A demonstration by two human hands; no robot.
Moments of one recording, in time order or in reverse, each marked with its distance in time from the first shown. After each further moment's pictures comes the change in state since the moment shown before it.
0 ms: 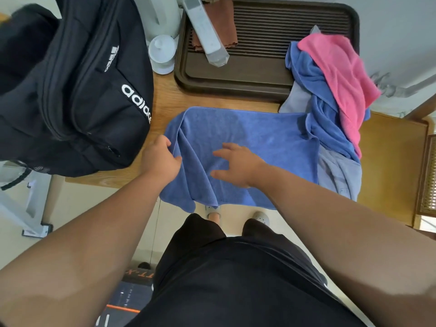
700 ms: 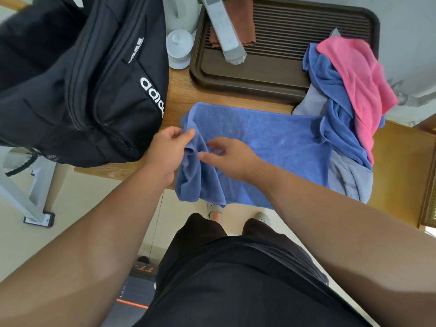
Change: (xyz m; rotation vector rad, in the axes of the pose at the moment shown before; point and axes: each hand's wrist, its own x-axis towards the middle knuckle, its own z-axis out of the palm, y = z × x) left_hand -0.013 0.010 -0.025 -0.887 -0.118 -0.119; right_hand 0.003 -0.051 -0.007 0.441 0.109 -0.053
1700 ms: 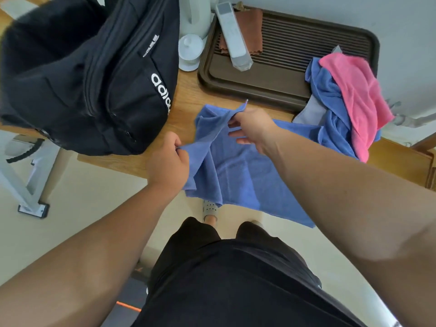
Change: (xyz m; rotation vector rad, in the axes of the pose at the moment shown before) left_hand -0.043 -0.023 0.003 0.637 0.346 0.339; right_hand 0.036 -0.010 -0.056 0.474 0.164 0.259
